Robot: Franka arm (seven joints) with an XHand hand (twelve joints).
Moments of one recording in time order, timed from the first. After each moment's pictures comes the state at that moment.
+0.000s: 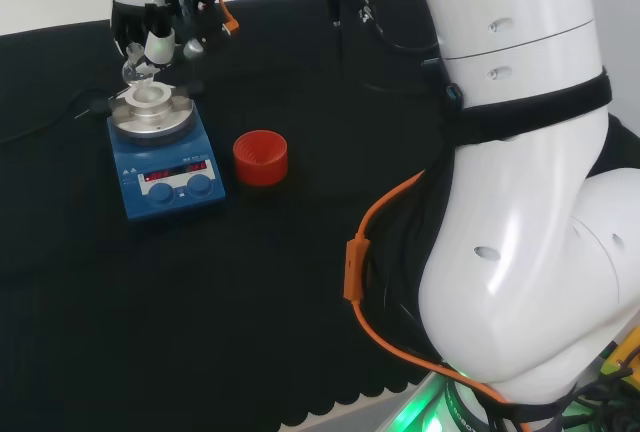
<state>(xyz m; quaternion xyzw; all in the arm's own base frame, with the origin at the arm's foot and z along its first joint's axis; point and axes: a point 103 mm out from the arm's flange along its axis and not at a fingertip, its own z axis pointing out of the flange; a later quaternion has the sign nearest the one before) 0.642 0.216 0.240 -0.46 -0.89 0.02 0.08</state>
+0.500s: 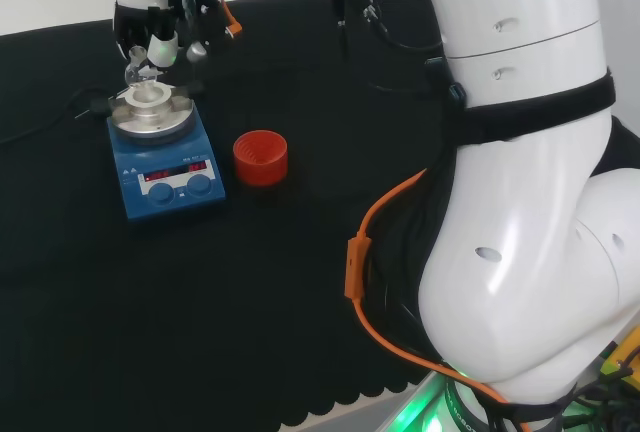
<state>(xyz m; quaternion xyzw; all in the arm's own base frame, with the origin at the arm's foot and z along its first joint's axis) 0.636 0.214 0.238 -0.45 -0.89 0.02 0.08</state>
